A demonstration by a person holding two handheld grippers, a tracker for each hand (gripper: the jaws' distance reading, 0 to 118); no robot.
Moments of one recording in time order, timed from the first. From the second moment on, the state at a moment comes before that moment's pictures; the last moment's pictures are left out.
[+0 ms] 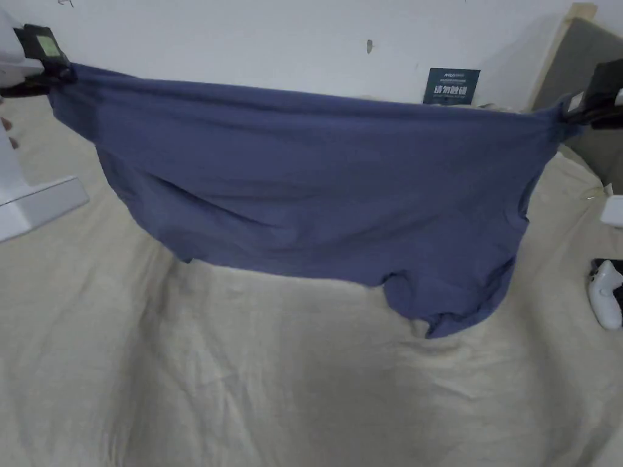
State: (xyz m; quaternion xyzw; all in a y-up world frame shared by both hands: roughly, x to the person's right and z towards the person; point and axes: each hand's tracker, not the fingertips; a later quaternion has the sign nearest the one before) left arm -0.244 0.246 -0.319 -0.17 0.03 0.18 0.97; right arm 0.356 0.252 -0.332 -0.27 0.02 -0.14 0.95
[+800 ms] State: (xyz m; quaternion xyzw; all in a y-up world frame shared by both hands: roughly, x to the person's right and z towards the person) left arm -0.218 0.361 -0.302 -0.10 0.08 0.07 0.99; right arm 0.322 0.423 -0.342 -0.17 -0.03 -0.07 0.98
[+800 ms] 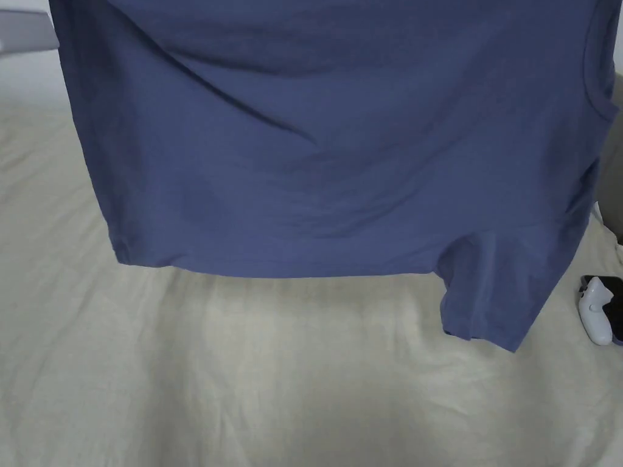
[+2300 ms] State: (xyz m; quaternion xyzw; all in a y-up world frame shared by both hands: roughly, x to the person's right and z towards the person) left arm -0.150 0.028 -0.582 -0.31 0.14 0.00 0.94; right arm 0.314 0.052 -0.575 -0.35 -0.12 -0.07 0.93
